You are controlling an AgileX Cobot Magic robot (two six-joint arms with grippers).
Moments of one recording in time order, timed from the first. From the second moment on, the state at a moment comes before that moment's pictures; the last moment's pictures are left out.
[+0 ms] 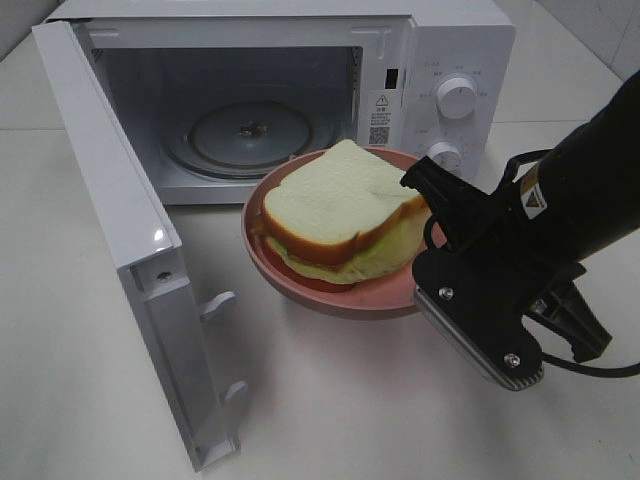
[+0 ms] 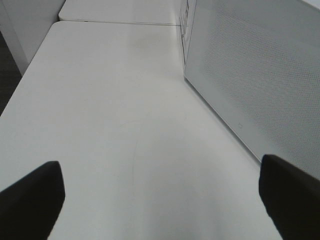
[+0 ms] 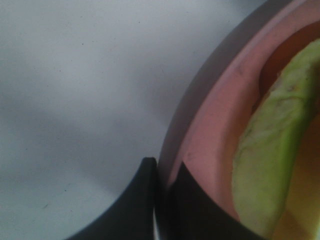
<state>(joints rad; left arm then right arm) 0.02 0.00 -0.50 -0.07 1.04 0.00 0.65 1.43 -0.76 -0.10 0.49 -1.61</state>
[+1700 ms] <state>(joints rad) 0.02 0.00 -0.50 -0.07 1.04 0.00 0.67 1.85 -1.21 -0.03 0.46 -1.61</state>
